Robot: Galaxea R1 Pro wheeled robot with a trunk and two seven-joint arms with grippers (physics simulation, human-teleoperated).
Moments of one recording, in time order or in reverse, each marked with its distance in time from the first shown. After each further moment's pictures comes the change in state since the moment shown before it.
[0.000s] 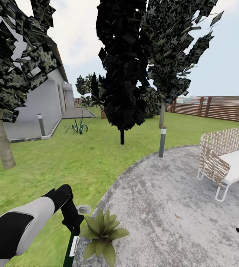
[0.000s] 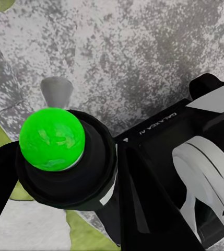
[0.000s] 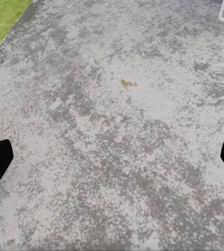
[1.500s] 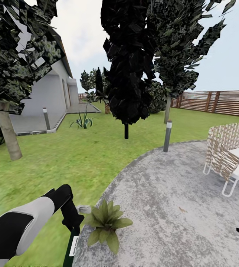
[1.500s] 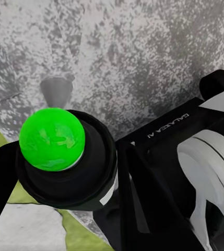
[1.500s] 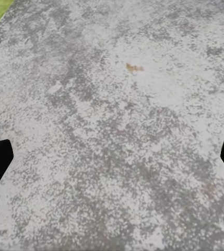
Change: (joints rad) left arm 0.000 0.002 -0.001 -0.001 0.000 0.000 0.000; right arm 0.000 0.000 0.001 -0.001 0.000 0.000 0.000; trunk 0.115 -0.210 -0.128
